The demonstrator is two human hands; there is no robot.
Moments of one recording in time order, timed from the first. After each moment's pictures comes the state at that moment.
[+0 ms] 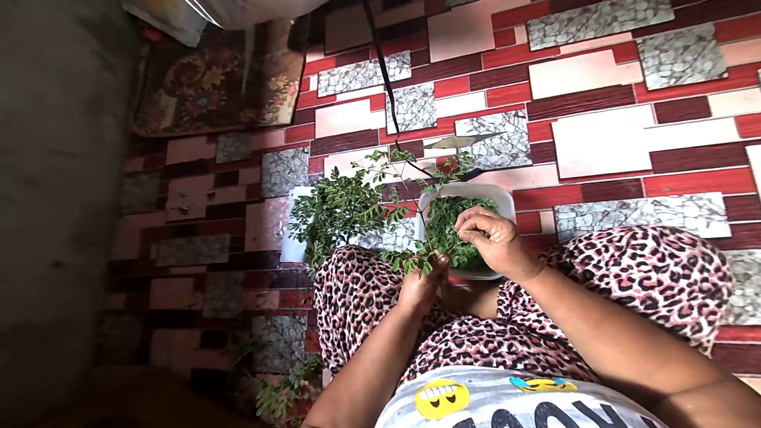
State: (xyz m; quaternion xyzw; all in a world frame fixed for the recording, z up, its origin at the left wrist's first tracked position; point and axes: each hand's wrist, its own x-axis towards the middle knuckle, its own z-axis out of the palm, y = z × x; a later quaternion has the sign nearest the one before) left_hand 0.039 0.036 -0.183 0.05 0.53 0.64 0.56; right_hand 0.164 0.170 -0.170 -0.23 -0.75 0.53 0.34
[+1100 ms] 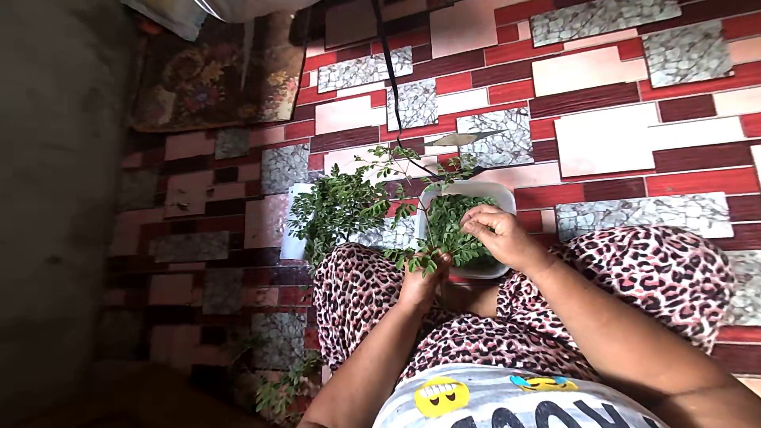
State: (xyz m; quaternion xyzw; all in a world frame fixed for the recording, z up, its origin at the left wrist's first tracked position) left_hand 0.038 0.036 -0.187 0.08 0.54 0.63 0.55; right_hand 0.173 0.184 -0.161 -0.27 -0.79 0.49 0.22
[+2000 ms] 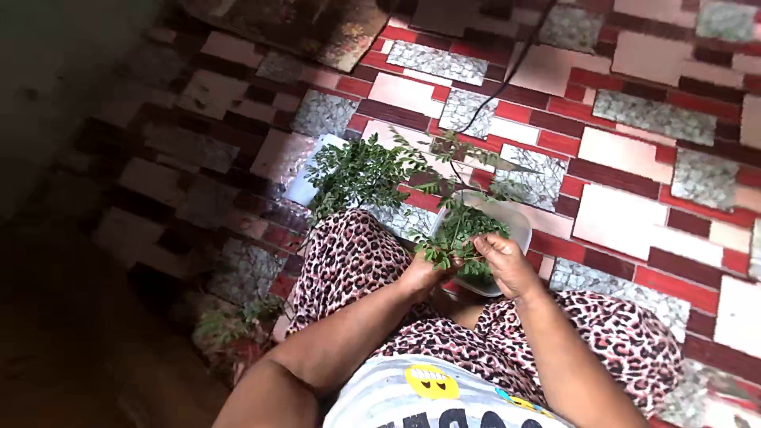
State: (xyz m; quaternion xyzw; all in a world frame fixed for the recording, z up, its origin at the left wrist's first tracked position) left_hand 0.038 0.038 -0.184 0.09 0.51 0.62 0.59; right_hand 0.162 0.178 -0.167 -0.32 -0.61 0.71 0.12
